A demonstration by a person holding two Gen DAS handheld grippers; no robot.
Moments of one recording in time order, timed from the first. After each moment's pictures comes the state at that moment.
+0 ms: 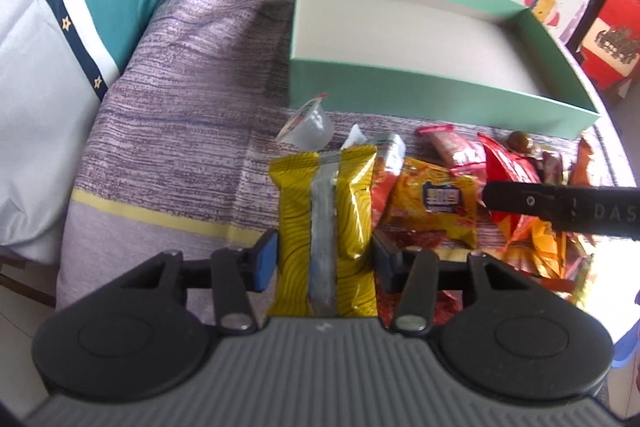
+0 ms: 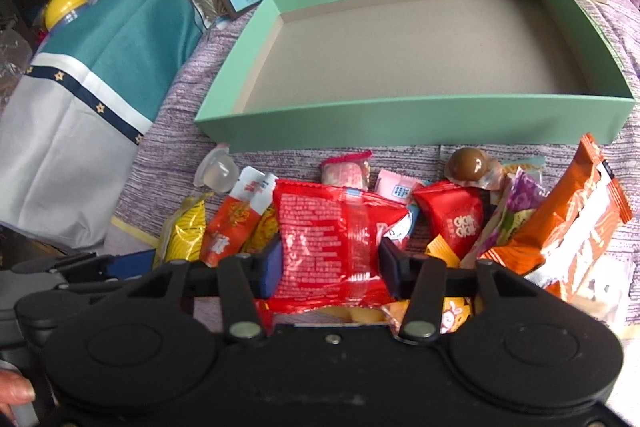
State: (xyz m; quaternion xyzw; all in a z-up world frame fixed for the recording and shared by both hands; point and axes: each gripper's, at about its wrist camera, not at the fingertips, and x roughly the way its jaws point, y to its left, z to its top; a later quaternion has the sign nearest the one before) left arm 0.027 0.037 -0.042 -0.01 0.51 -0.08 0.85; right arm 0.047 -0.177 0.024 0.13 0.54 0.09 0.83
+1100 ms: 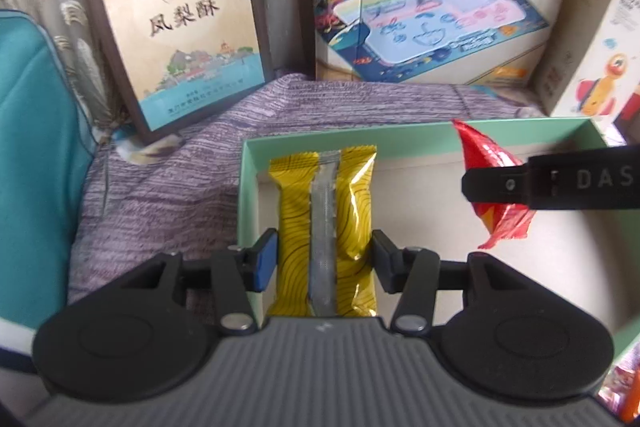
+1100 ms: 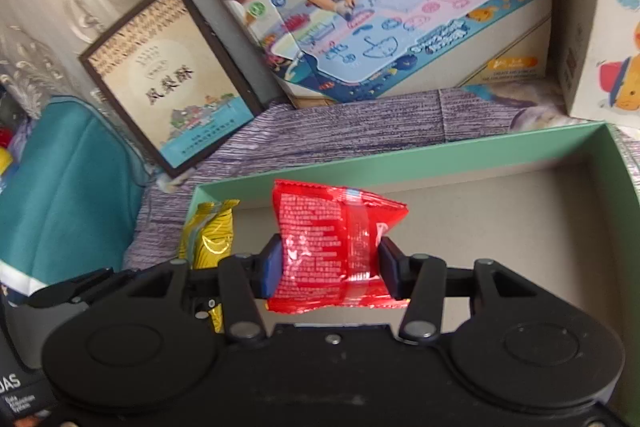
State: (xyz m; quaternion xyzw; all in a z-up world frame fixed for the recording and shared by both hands) left arm 0.293 -0.039 -0.039 0.07 0.47 -0.10 0.88; right arm 0.299 -0.215 0.009 0.17 0.52 0.04 0.84
